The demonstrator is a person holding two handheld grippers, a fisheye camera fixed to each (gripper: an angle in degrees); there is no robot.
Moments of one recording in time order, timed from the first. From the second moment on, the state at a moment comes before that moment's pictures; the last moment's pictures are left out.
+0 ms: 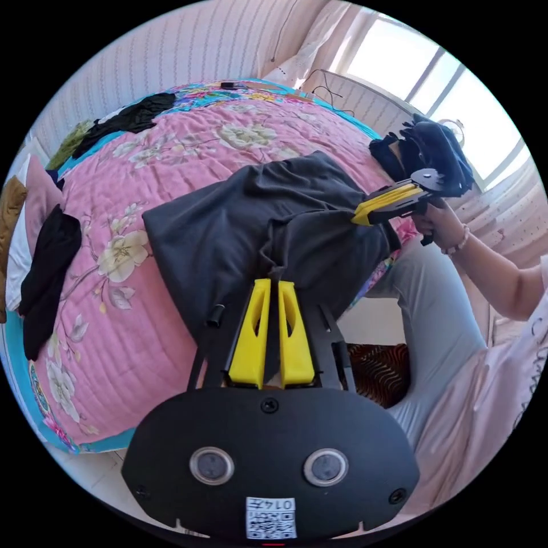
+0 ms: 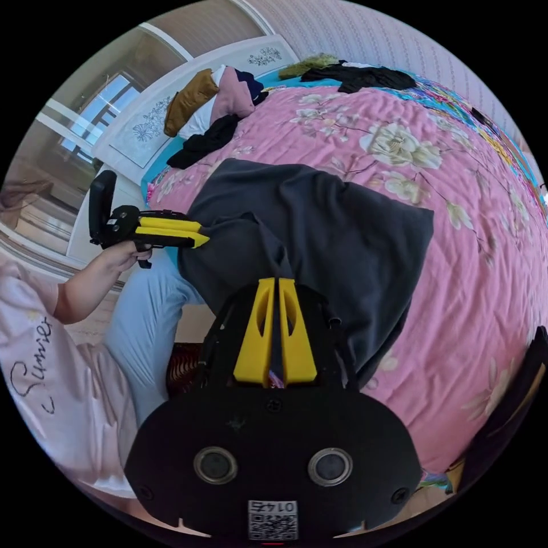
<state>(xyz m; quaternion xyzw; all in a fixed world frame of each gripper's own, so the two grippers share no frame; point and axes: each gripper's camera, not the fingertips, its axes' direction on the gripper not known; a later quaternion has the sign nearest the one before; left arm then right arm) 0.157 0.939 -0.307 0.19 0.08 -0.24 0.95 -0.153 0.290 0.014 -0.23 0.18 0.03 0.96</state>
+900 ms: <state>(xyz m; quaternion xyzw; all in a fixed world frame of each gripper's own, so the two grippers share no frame) 0.260 0.842 -0.220 0.19 0.01 -0.19 0.96 -0.158 0.197 0.200 -0.33 0.33 -0.03 0.88</state>
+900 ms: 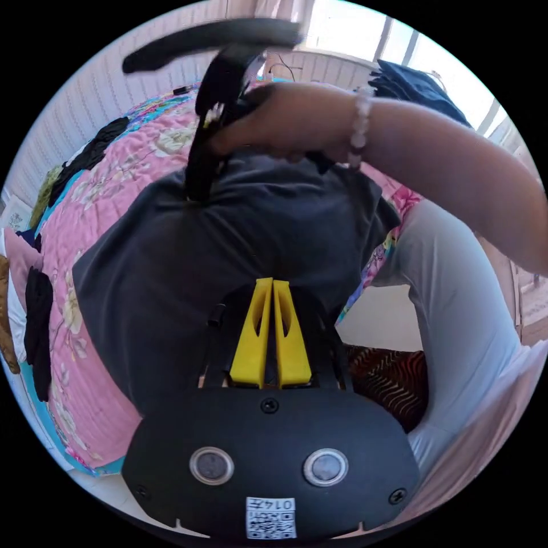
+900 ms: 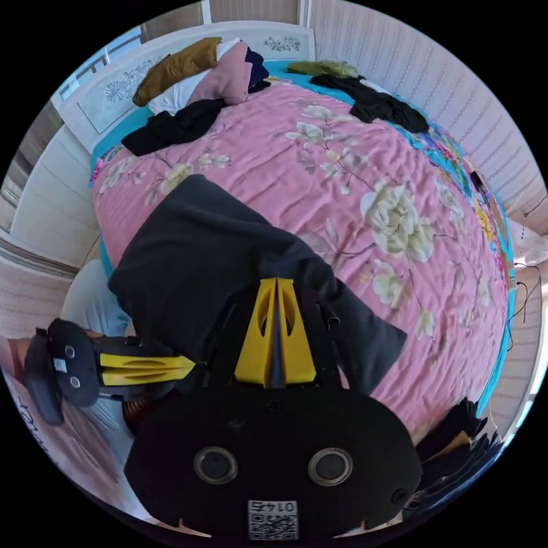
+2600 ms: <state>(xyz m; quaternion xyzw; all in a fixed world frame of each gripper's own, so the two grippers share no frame) 0.332 0.768 -0.117 0.09 0.06 -0.08 0.99 -0.092 0.170 0.144 -0.28 0.23 0.02 0.93</state>
